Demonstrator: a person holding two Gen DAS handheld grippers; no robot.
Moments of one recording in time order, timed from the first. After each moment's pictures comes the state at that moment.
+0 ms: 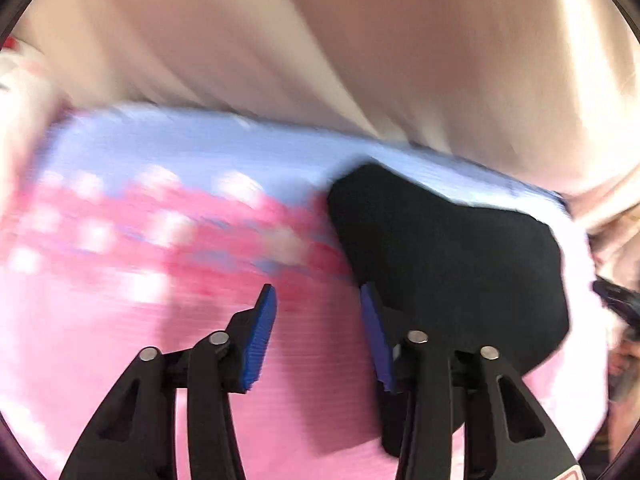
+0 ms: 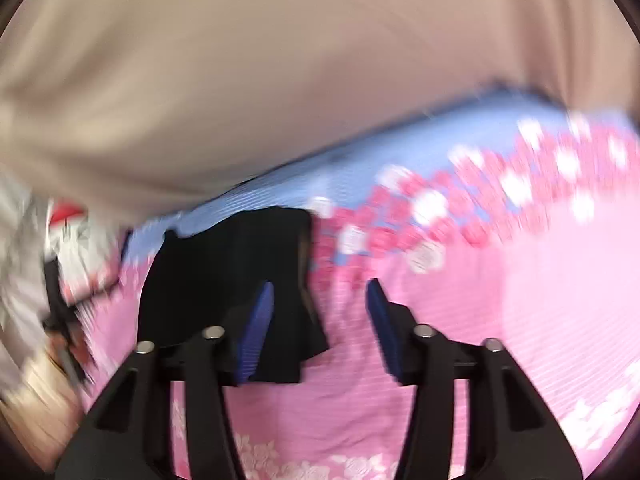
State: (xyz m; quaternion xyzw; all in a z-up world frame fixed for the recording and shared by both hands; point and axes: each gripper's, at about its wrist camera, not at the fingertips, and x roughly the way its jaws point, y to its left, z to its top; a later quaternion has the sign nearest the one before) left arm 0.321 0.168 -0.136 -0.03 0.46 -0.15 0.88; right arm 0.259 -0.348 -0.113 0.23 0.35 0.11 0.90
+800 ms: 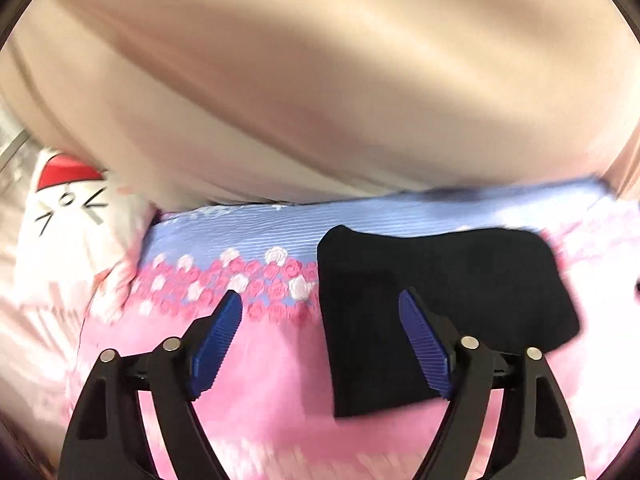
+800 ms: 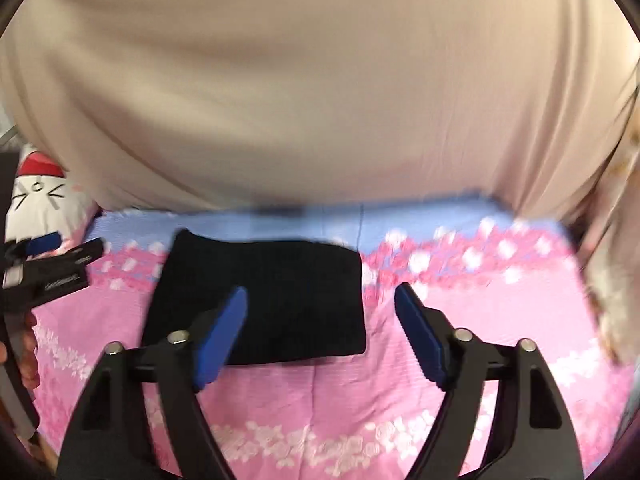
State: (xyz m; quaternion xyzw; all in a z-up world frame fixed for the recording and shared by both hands) left arm 0.229 0.045 -0.025 0.11 0.39 -0.01 0.91; right arm 0.166 -0.220 -0.010 0.08 0.29 -0.03 0.95
